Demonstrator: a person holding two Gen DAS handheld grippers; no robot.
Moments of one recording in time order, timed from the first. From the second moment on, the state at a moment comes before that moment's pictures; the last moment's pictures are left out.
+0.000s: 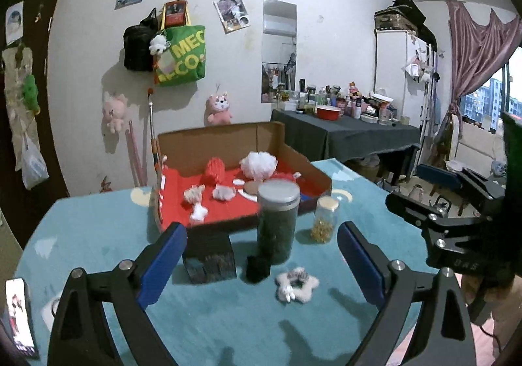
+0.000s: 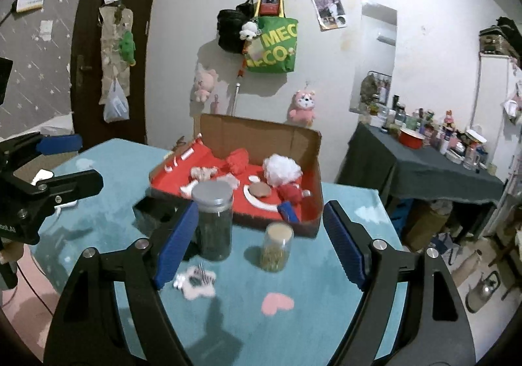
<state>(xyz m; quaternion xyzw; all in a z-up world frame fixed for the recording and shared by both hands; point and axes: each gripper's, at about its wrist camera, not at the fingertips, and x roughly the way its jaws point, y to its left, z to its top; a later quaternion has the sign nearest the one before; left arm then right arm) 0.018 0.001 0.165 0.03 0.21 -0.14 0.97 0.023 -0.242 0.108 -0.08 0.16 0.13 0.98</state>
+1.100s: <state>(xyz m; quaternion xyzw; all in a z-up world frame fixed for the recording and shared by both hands) 0.052 0.000 0.043 0.02 0.32 -0.11 0.94 0.046 -0.236 -0.025 -0.02 0.27 0.10 0.96</state>
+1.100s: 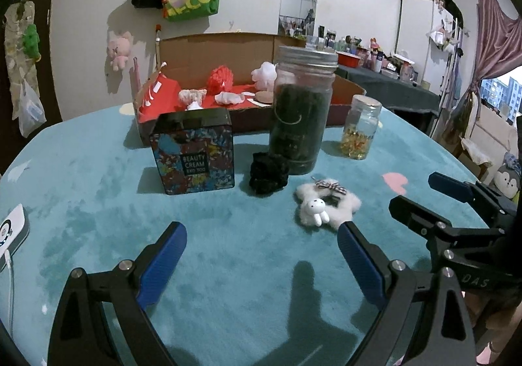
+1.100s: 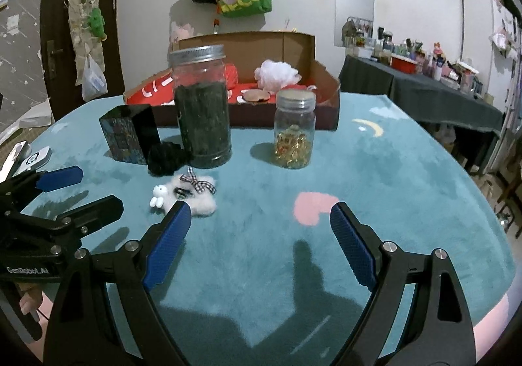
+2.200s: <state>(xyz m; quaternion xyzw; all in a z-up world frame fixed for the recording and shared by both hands) 0.128 -0.017 0.047 -0.03 0.40 -0.10 0.91 0.113 -0.205 -0.027 -0.10 0.37 0.33 0.86</state>
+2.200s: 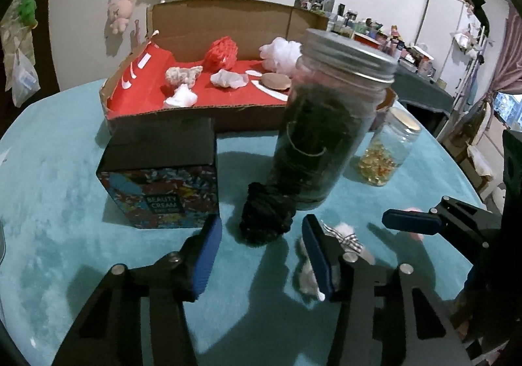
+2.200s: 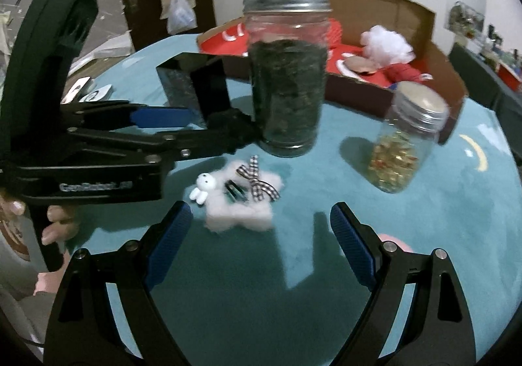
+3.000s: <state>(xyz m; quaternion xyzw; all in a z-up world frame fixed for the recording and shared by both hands) 0.108 -0.020 0.060 0.01 0.39 -0.15 0.91 0.105 -0.214 -0.021 -0.07 0.36 0.33 0.87</state>
